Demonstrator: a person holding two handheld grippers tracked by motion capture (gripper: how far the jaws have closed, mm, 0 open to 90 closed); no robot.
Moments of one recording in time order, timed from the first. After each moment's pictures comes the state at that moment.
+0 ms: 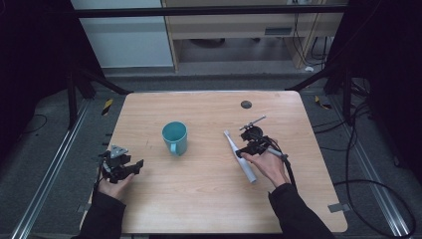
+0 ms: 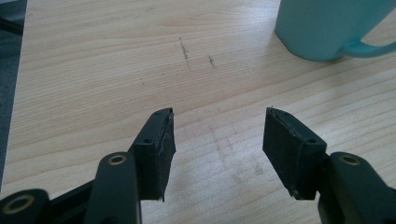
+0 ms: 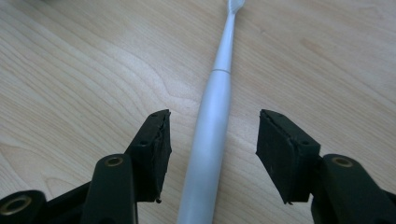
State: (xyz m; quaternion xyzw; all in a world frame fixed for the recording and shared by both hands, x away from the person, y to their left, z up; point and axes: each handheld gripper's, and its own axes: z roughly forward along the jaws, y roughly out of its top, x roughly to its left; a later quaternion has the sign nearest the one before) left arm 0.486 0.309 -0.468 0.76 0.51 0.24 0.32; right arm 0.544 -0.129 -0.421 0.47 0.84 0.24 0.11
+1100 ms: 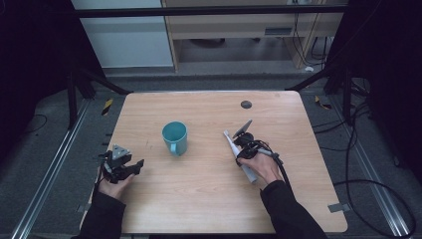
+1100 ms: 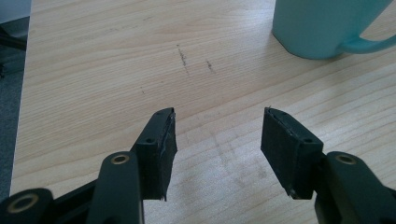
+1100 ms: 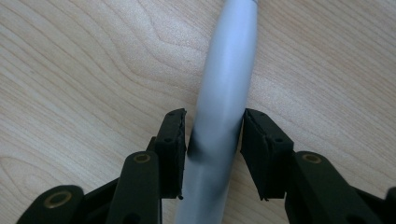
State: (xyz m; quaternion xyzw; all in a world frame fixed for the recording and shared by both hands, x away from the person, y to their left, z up) left arm 0.486 0.307 -0.469 0.77 0.49 0.26 0.32; right arm 0.563 -0.113 -0.461 0.47 0.87 0.13 0.04
